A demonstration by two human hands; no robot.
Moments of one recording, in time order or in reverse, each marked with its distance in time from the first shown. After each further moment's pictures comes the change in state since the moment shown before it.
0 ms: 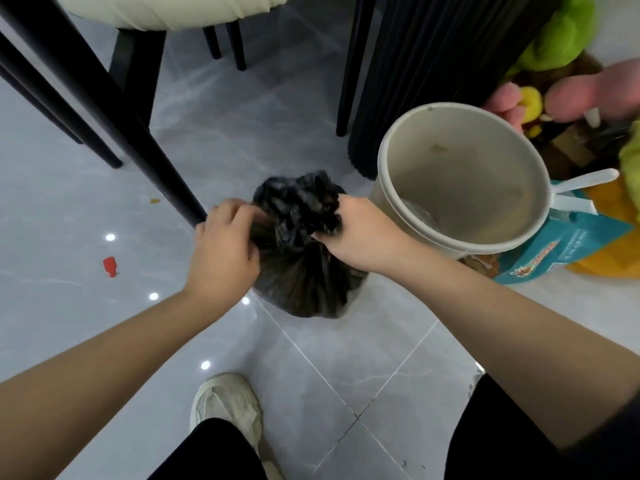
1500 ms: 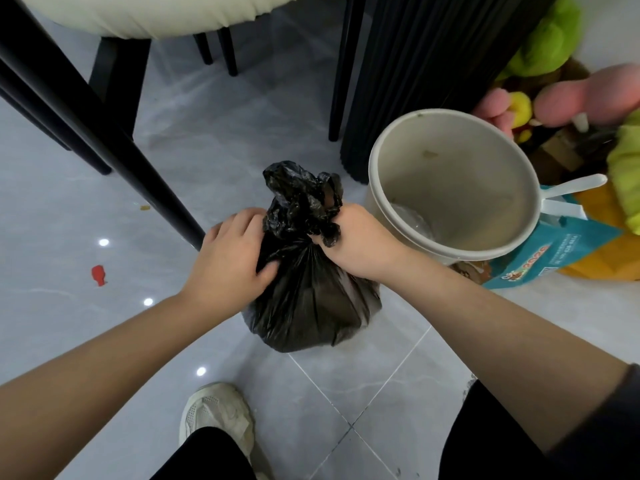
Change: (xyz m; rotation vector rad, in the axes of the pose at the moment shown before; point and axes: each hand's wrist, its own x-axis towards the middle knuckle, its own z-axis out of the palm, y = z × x) left_hand 0.006 0.021 -0.003 0.144 -0.237 0.062; right_hand -0.004 0.009 -0.005 0.045 0.053 -0.161
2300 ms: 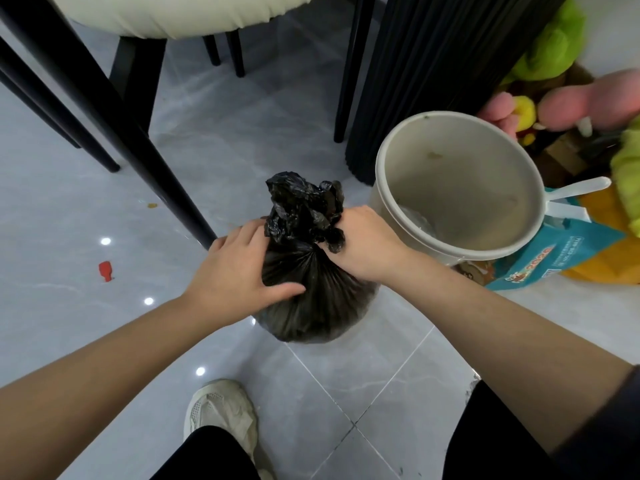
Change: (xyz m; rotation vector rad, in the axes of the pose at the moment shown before) left_hand -0.012 -0.008 0.003 0.012 -0.104 0.004; right_hand -0.003 -0.010 -0.001 -0.259 -0.054 -0.030
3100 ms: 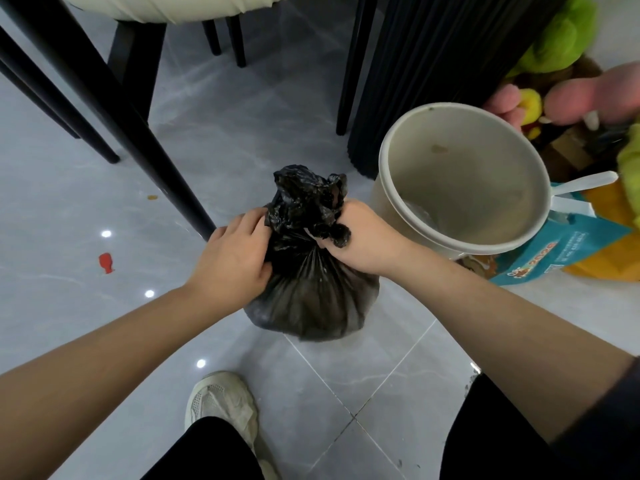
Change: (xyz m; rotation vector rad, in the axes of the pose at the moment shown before) left_hand 0.002 0.000 0.001 0.088 0.026 0.025; right_hand 0.004 0.005 0.012 0.277 0.012 -0.034
